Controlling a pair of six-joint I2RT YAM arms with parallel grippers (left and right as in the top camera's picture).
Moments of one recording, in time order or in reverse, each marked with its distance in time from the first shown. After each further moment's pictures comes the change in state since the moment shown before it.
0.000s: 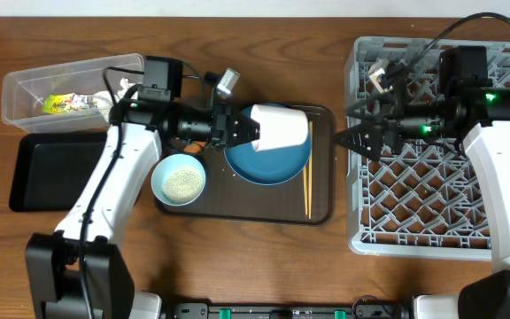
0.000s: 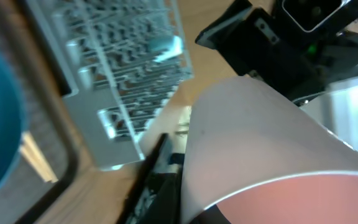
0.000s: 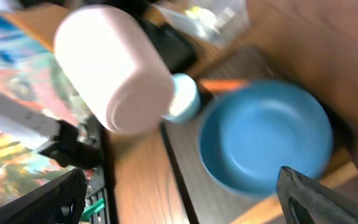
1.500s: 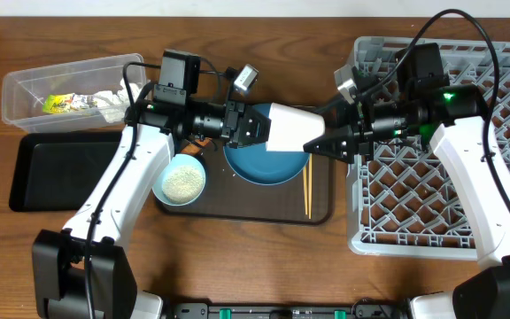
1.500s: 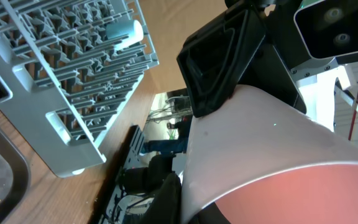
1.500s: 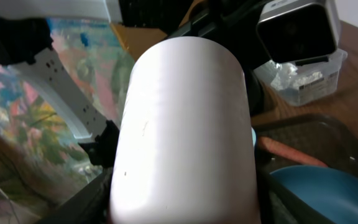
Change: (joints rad) left arm -0.073 0.004 0.000 0.164 0.108 -0.150; right arm 0.172 0.031 -0.001 0.076 -0.211 -0.157
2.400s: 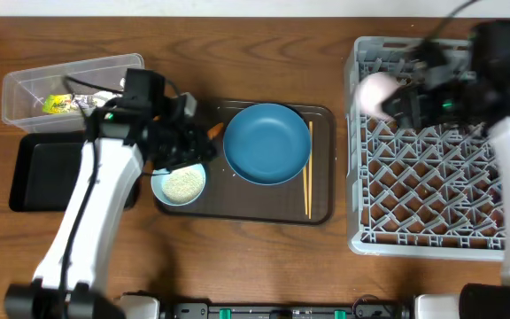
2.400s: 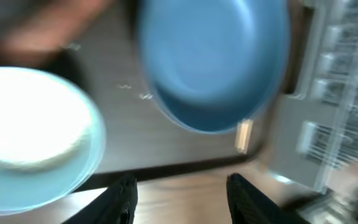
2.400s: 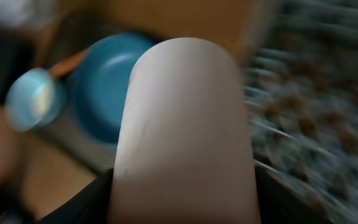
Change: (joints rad) left arm 0.126 -0.157 0.004 -0.526 -1.042 0.131; right arm -0.239 -0.029 0.246 -0.185 0.935 0.617
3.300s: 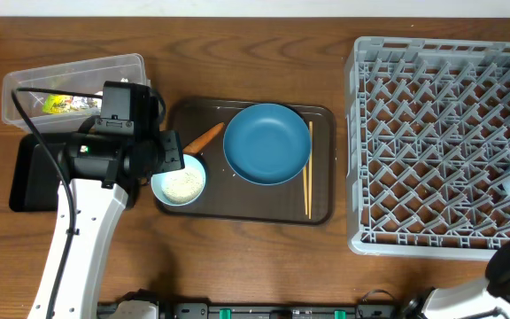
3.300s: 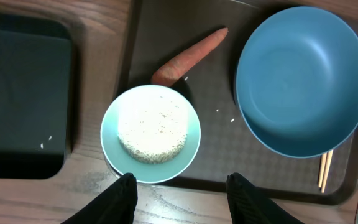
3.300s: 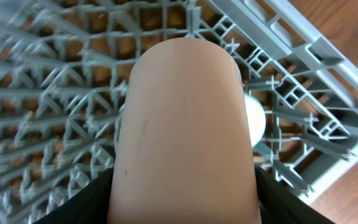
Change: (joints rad) left arm 0.000 -0.175 0.000 -0.039 -0.335 0.004; right arm -0.566 0.200 0.032 0.094 0.464 0.449
